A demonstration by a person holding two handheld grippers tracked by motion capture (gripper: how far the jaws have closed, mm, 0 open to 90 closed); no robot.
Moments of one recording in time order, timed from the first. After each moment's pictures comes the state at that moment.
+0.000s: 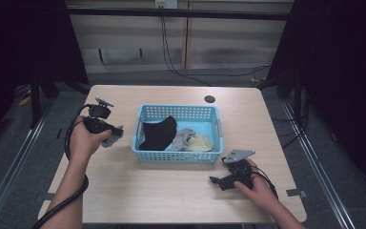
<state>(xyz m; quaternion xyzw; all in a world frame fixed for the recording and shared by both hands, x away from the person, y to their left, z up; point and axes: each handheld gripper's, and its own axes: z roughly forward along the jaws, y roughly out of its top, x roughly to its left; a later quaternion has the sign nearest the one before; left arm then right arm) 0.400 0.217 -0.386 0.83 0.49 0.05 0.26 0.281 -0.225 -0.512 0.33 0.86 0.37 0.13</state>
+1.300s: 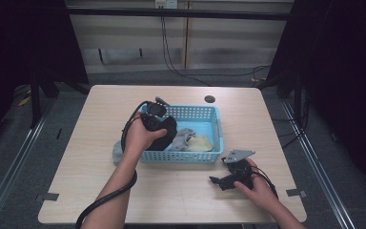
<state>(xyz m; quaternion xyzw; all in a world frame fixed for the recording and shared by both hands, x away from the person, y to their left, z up) 0.411 0.064 -0.398 0.87 0.40 0.02 0.29 0.281 -0.225 -0.512 0.33 0.86 0.37 0.13</state>
